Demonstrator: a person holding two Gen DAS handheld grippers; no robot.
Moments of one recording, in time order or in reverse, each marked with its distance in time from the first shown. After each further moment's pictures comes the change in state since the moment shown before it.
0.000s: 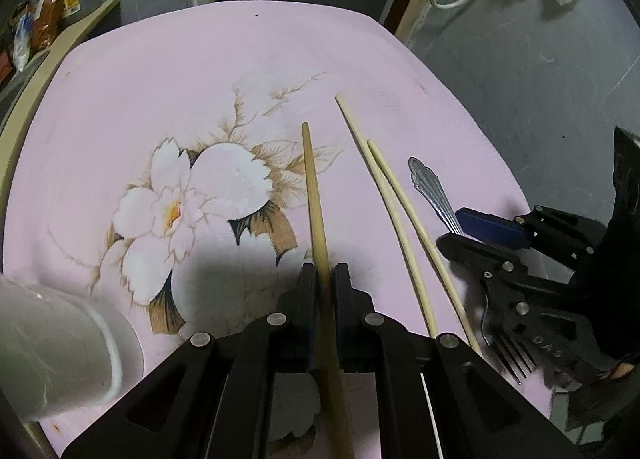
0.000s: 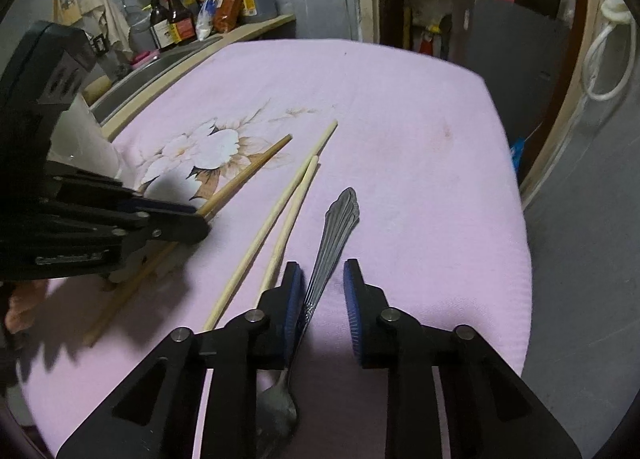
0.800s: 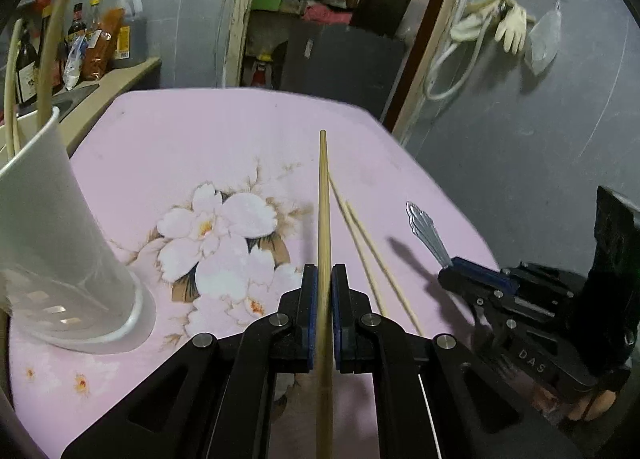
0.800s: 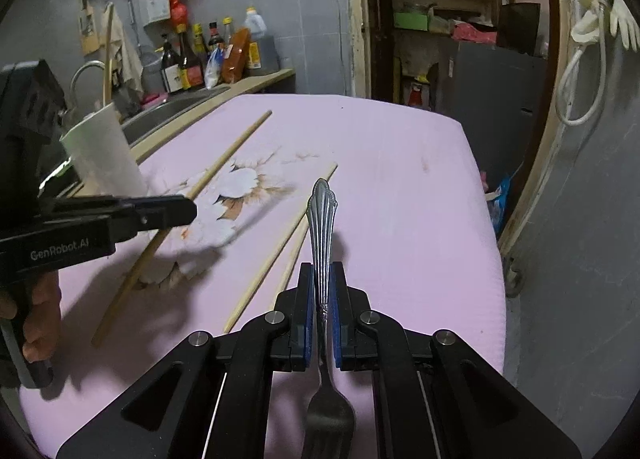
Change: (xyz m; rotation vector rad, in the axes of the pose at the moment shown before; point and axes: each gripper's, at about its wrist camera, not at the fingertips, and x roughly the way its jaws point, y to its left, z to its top) left arm -0.059 -0.008 -0.072 -0.081 -0.363 0.013; right arm -0.037 0.015 -0.032 0.004 -0.210 -0.038
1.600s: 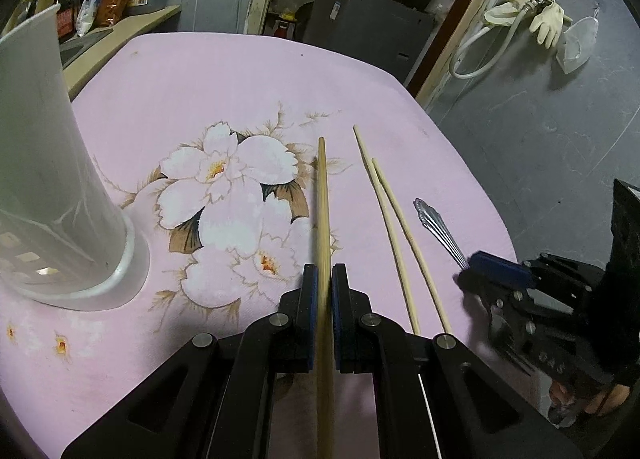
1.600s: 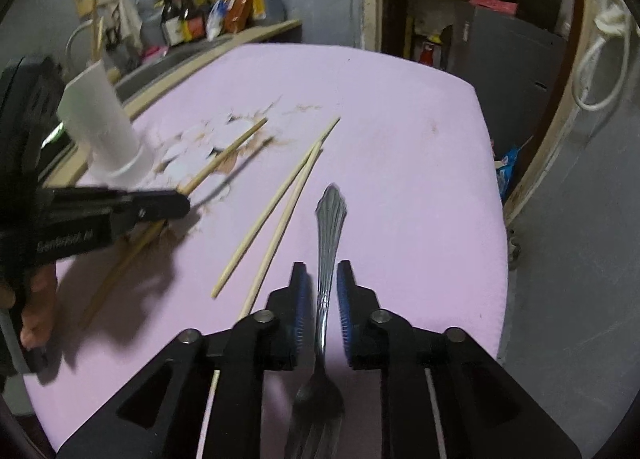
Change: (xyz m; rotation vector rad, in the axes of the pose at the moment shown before) left arm 0.025 0.009 0.002 -0.114 0.128 0.002; right arm 0.008 0.002 0.000 -0.076 0.186 -0.004
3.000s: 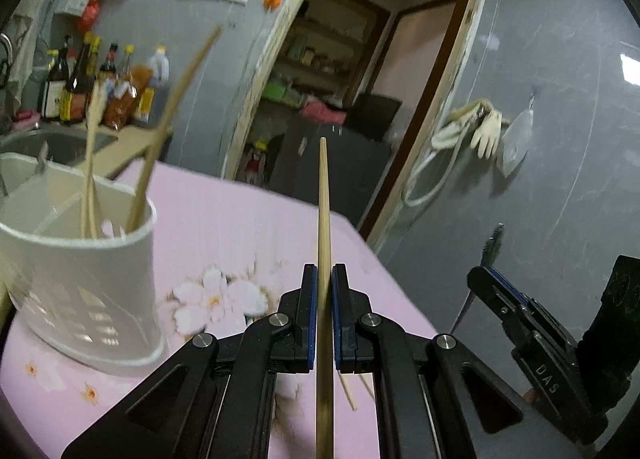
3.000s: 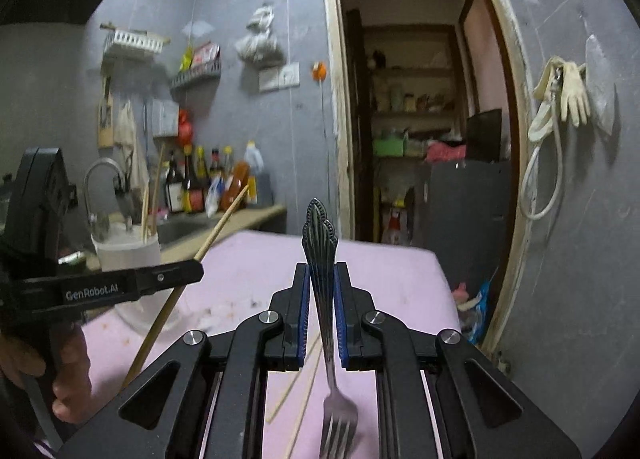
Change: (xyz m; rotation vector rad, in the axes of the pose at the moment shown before) left arm -0.093 -0.004 -0.018 0.012 -0.551 -0.131; right arm -0.098 0.037 -0.009 0.090 -0.758 -0.109
